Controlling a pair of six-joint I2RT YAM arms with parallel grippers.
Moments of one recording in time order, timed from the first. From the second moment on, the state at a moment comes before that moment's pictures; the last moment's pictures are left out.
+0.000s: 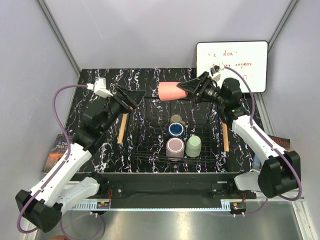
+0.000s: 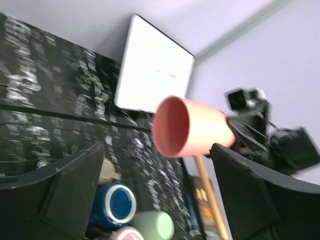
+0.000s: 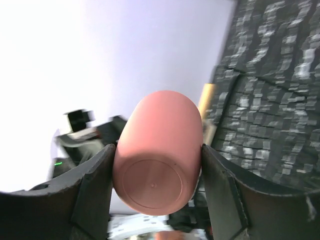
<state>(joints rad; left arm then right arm) -0.50 0.90 0.88 0.02 -0.01 -0.85 0.32 1.31 1.03 0.27 -0.61 1.19</state>
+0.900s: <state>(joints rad) -0.62 1.07 0.95 0.22 0.28 -0.89 0.41 1.41 1.01 0.57 -0.75 1.38</state>
